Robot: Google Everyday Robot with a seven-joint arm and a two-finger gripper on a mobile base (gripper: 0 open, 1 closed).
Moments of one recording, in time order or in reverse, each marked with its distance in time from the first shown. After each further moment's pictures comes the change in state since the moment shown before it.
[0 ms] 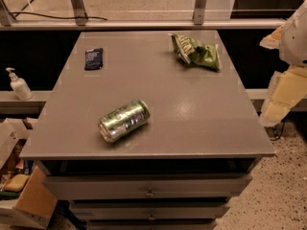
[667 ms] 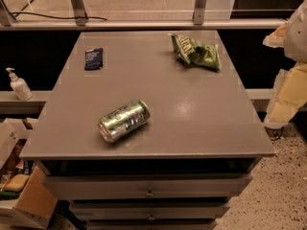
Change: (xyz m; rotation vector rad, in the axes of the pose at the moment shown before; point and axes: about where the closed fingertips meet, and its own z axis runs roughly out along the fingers) arm -0.003 0.011 -0.016 -0.021 0.023 -0.003
